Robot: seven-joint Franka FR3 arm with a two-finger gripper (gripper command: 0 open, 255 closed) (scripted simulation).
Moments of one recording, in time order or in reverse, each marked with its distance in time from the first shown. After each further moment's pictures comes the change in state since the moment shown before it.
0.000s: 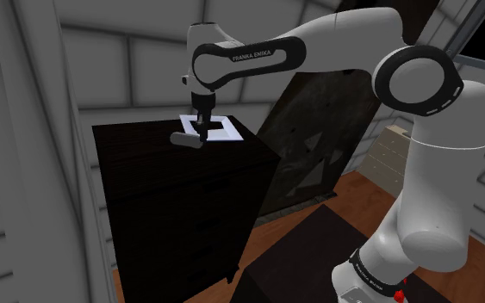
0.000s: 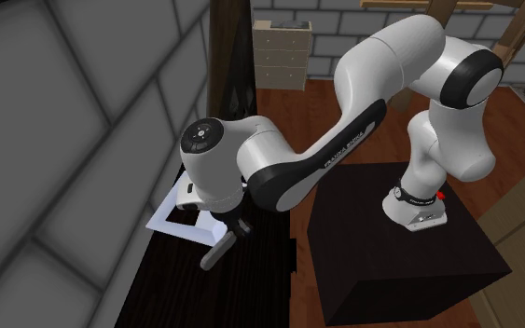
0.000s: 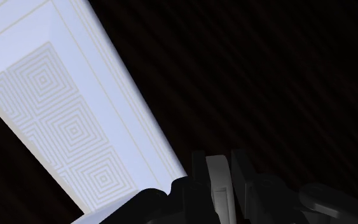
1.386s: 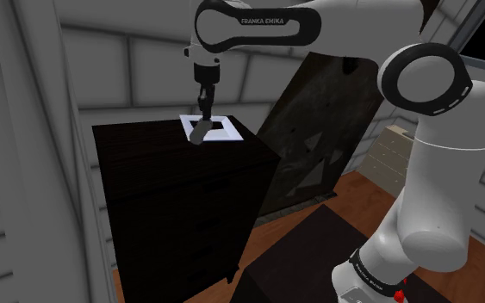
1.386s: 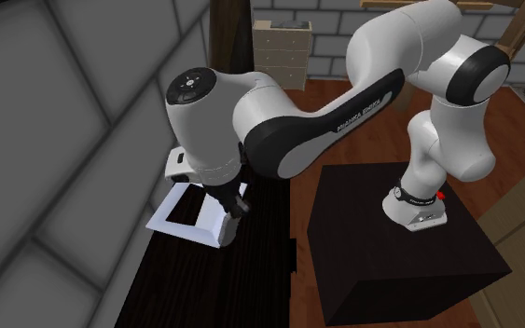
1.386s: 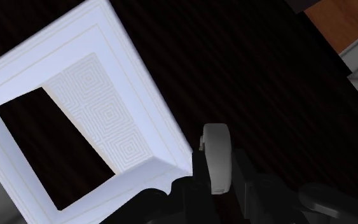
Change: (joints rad) arm 0.004 -0.030 0.004 0.167 0.009 -0.197 -0.019
